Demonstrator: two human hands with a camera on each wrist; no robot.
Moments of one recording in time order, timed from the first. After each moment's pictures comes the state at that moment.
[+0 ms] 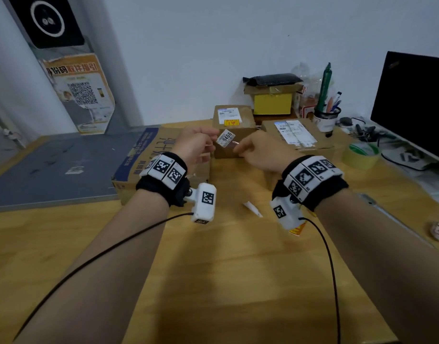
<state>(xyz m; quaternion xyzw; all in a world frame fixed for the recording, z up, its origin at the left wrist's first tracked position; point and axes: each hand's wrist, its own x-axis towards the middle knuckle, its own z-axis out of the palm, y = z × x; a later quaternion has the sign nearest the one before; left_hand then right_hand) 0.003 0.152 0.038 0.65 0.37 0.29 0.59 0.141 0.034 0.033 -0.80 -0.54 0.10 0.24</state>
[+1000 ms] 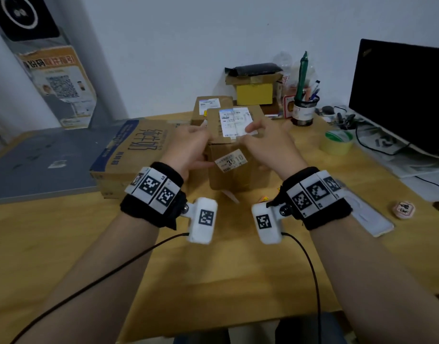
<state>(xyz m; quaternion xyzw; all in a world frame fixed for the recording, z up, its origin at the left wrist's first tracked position) 0.004 0.058 0.051 0.64 0.39 0.27 0.60 0.146 -0.037 0.026 -0.82 -0.33 0.13 0.45</state>
